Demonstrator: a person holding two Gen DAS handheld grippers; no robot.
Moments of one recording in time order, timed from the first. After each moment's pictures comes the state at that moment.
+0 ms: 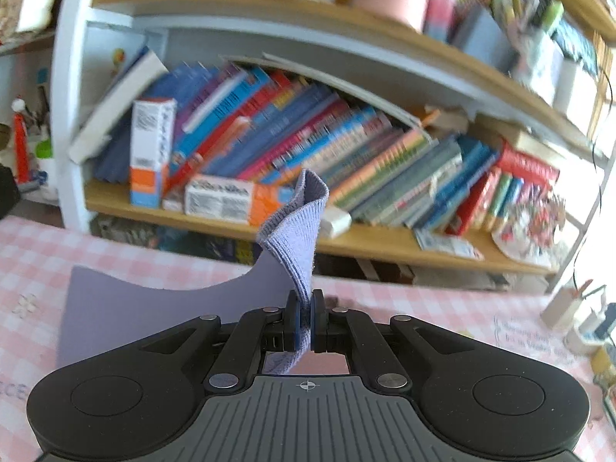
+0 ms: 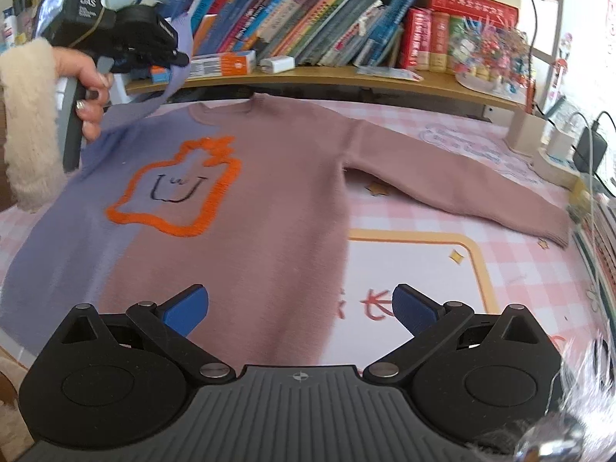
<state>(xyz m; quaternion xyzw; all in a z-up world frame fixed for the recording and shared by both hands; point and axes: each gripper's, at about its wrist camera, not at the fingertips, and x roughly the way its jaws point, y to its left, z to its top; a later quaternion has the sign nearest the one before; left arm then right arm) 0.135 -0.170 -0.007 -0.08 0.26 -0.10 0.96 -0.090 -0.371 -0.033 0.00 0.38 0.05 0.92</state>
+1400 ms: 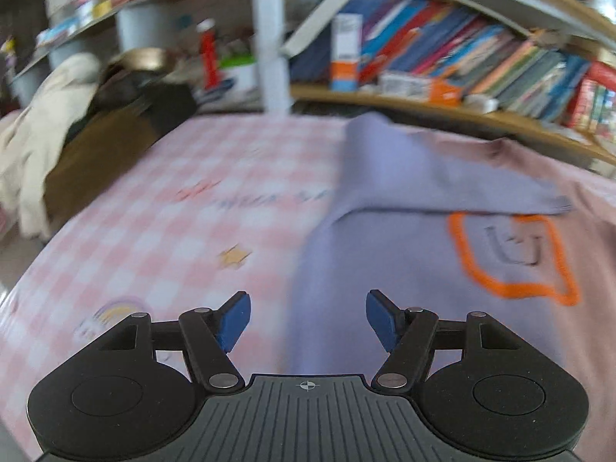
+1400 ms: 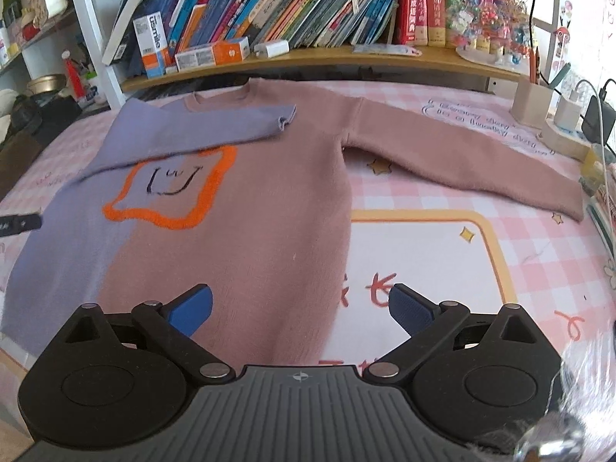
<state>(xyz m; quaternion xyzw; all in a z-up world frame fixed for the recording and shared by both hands) -0.032 -0.026 -0.040 -0.01 0.37 0.08 0.93 -0.082 -0.376 -0.044 0.04 0.41 0.06 0.91</state>
